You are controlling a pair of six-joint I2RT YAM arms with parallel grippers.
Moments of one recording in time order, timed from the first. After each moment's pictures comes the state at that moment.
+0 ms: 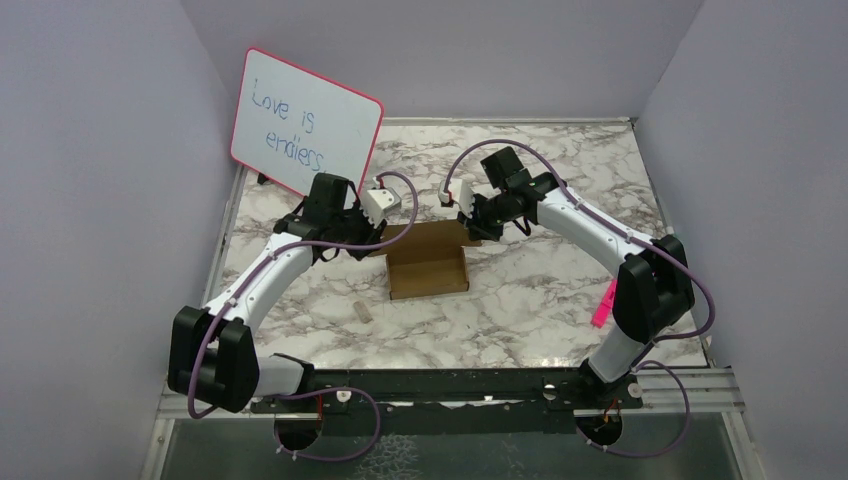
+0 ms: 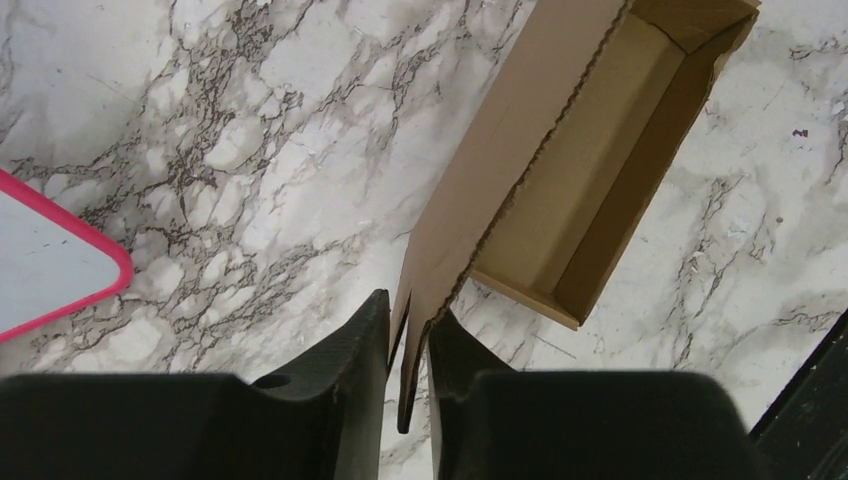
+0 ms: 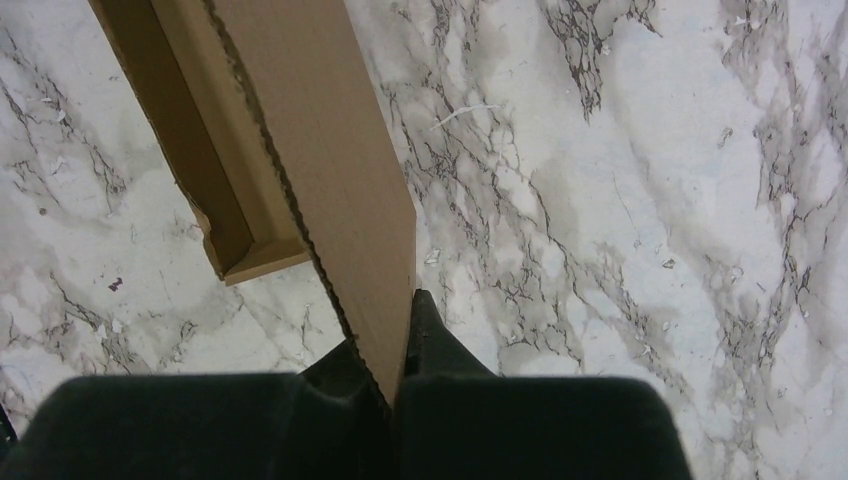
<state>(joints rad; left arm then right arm) -0.32 1.30 0.95 -0.50 0.47 0.47 0.54 1.69 1.35 -0.70 -0.41 -0.76</state>
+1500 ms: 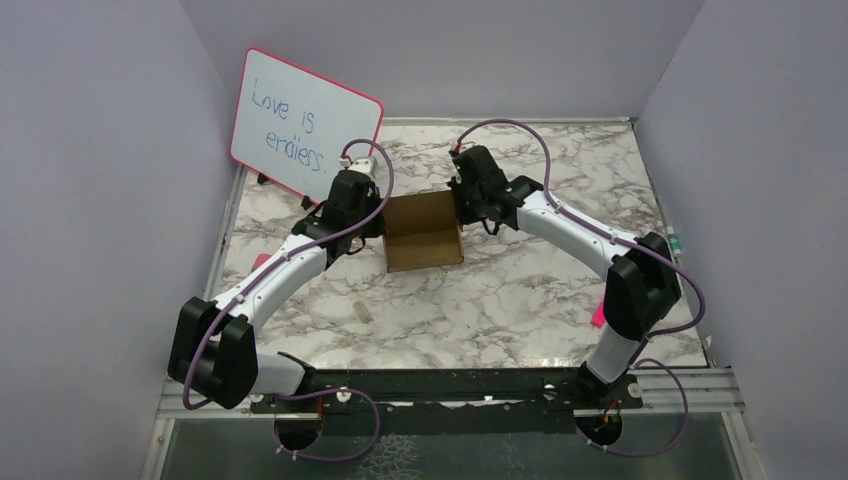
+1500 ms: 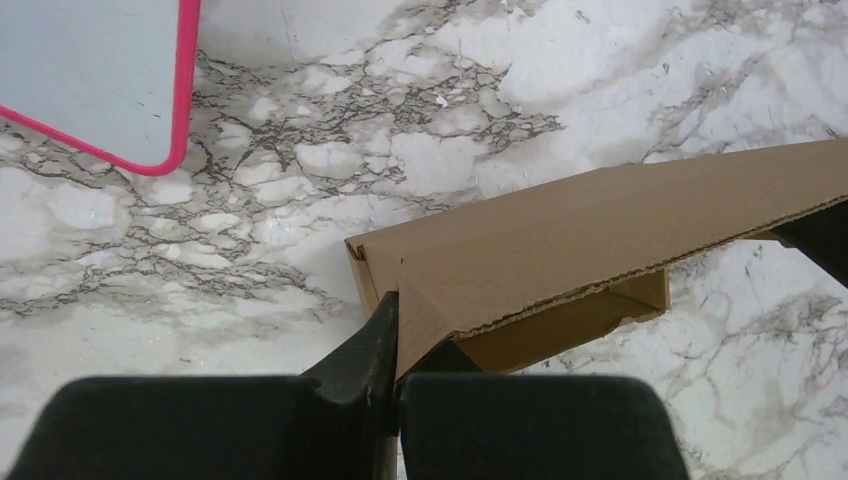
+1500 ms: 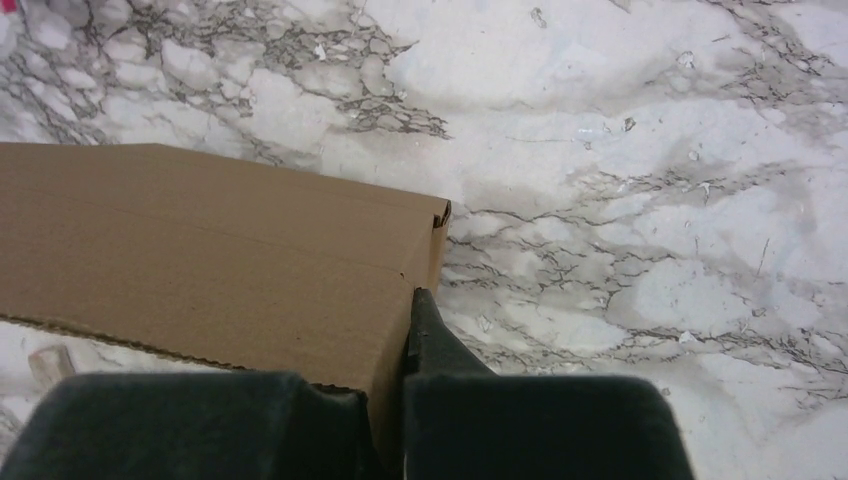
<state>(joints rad) -0.46 1.33 0.94 -0.26 -0.05 -0.40 0.68 1.74 1.42 -0.52 0.15 0.28</state>
